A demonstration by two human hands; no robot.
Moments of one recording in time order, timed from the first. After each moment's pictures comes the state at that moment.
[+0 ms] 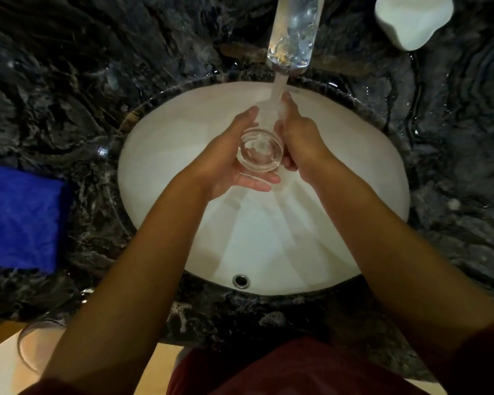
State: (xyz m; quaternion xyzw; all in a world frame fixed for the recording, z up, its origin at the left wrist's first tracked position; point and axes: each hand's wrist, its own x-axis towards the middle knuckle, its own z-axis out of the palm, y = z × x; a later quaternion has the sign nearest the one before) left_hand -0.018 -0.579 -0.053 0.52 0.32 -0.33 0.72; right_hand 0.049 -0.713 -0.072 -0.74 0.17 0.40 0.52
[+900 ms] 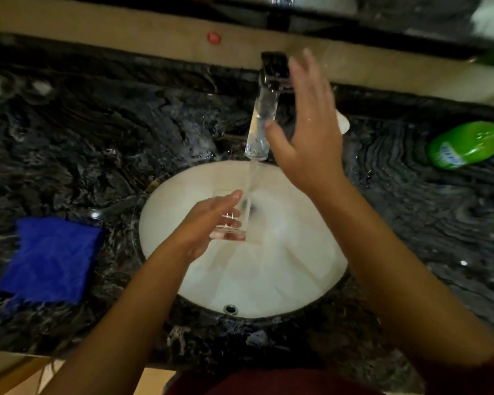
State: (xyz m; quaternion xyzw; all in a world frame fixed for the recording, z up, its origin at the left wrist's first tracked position) left_hand -0.056 -0.577 0.018 0.53 0.37 -0.22 0.73; right_hand 0.074 -0.732 0.095 -0.91 -0.21 -0.06 0.35
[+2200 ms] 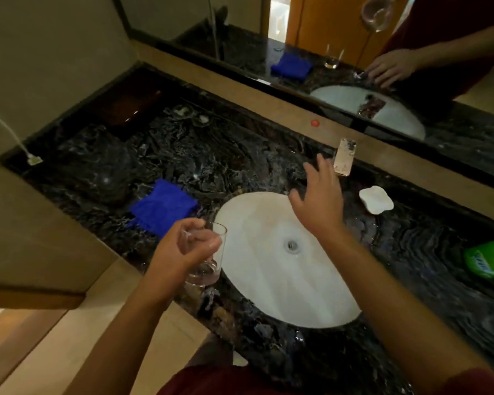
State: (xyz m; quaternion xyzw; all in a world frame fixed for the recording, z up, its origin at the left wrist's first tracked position) left_hand -0.271 -0.586 0.163 0.61 0.41 0.13 0.66; right_hand 0.009 -0.706 0.114 -0.92 -0.34 0.02 0.21
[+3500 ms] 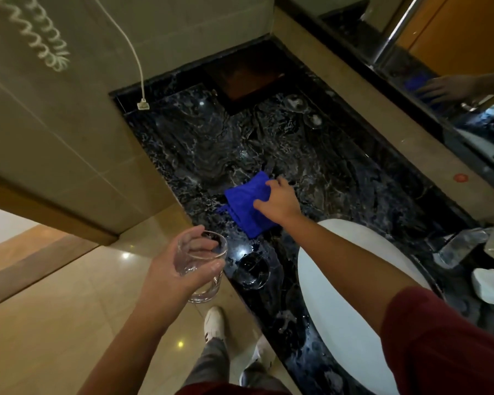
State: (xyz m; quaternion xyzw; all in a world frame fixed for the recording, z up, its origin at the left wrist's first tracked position) left_hand -0.431 -0.472 0.138 0.53 0.51 0.26 0.63; right_hand -0.139 -0.407 0.012 -0.83 -0.47 0.28 0.08
